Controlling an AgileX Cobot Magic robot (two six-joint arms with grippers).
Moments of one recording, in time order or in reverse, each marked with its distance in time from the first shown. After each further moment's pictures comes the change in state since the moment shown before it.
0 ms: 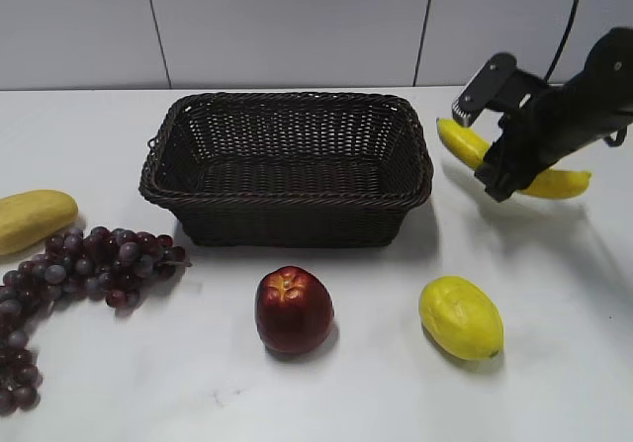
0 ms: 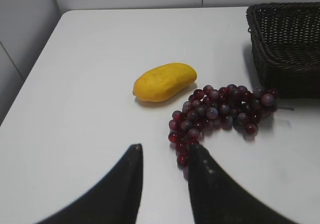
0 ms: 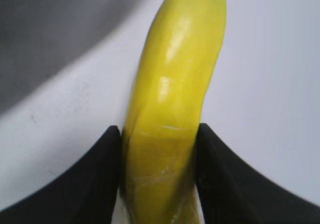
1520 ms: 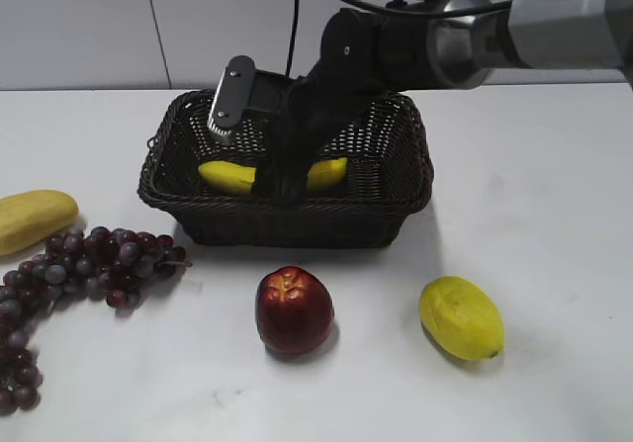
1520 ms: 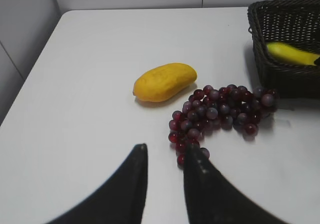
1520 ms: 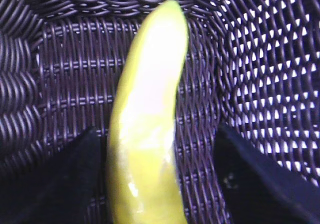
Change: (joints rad) left arm 0.000 0.000 0.000 0.000 0.000 0.000; right arm 0.451 0.321 -0.555 0.126 0.241 -0.188
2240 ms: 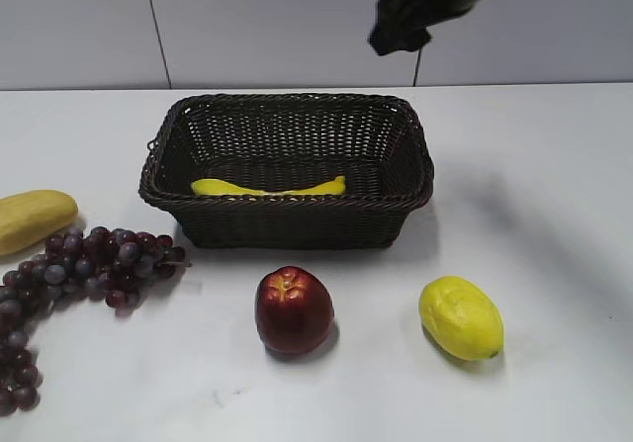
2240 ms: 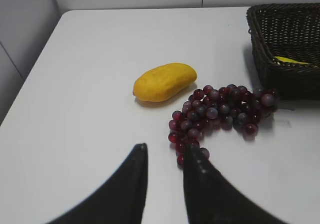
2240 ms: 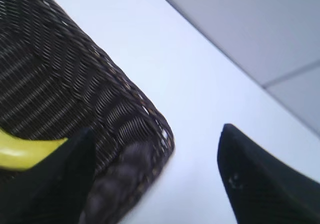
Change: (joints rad) left arm 0.000 0.000 0.000 0.000 0.000 0.000; right arm -0.280 -0.311 0.007 -0.121 0.172 0.551
